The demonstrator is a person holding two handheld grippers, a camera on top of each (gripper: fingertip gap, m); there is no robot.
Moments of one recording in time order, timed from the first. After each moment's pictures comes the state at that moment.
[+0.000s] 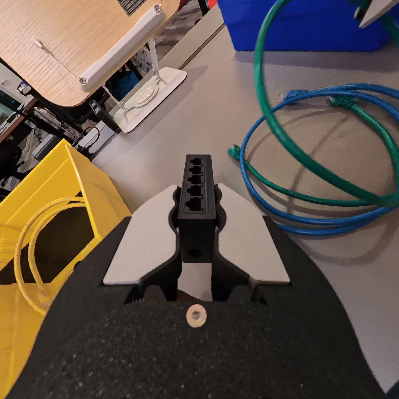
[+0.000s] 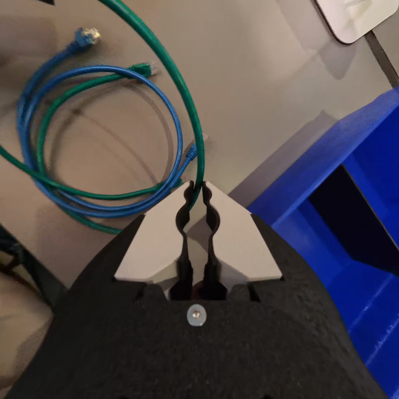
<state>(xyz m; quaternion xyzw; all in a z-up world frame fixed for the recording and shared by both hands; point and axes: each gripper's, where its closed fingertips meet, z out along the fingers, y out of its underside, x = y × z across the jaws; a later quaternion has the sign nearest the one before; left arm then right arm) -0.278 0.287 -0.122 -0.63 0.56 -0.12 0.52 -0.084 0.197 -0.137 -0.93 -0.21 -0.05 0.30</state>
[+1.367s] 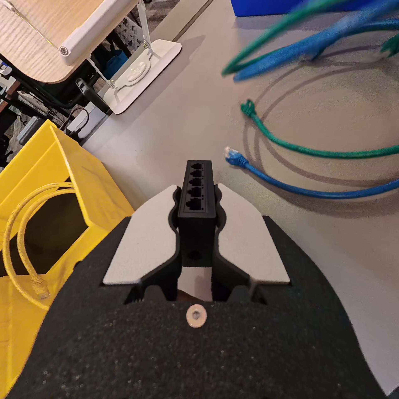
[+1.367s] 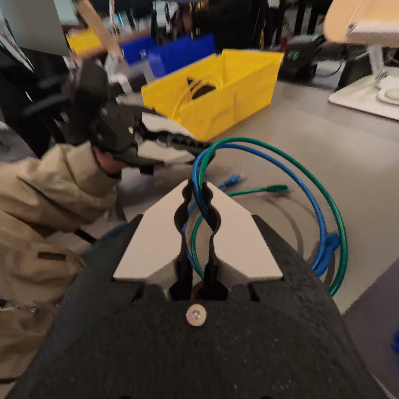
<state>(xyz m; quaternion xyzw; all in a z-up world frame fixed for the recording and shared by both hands) -0.288 0.294 -0.141 -0.64 0.58 -0.11 0.49 -0.206 0.183 -0.078 -0.79 -0.14 0.24 0.55</state>
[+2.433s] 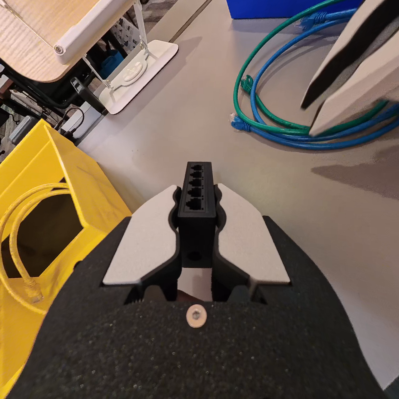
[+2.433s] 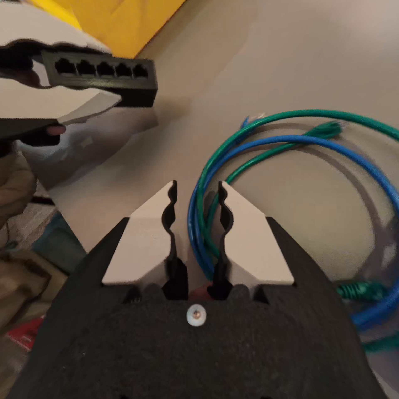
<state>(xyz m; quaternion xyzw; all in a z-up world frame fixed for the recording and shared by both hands) -0.286 0.292 -0.142 -0.65 0.58 -0.12 0.49 -0.199 0.225 -0.175 -0.92 -0.10 0.15 0.34</state>
